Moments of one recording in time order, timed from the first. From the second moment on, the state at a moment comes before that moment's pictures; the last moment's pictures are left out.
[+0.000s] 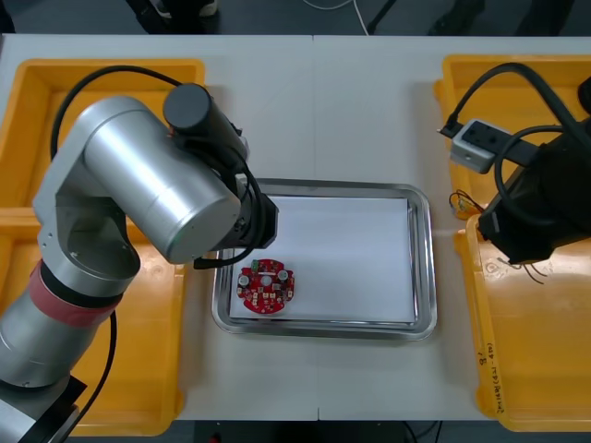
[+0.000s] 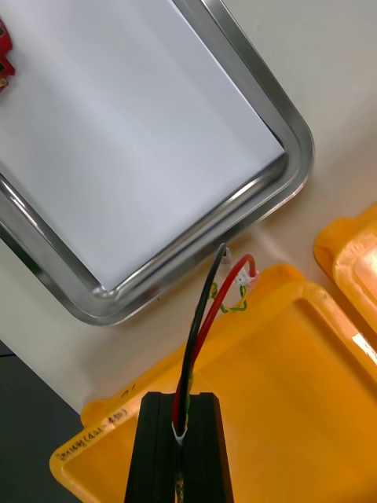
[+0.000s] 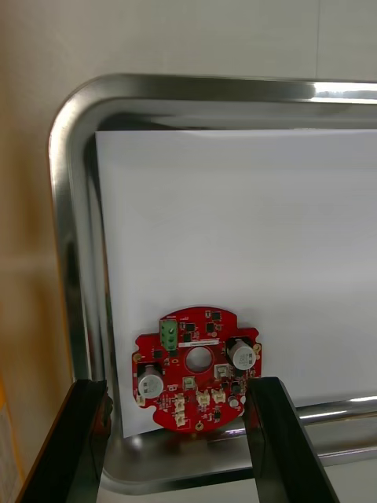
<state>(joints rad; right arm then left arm) -0.60 -0.92 0.18 -2.32 -1.15 1.92 1.44 -0.57 0.34 -0.43 -2.12 0.39 1.89 -0.82</state>
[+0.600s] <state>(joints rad) -0.72 -0.72 0.50 -2.19 -0.97 1.91 1.48 -0.60 0.40 -0.11 -2.15 0.50 1.91 -0.82</state>
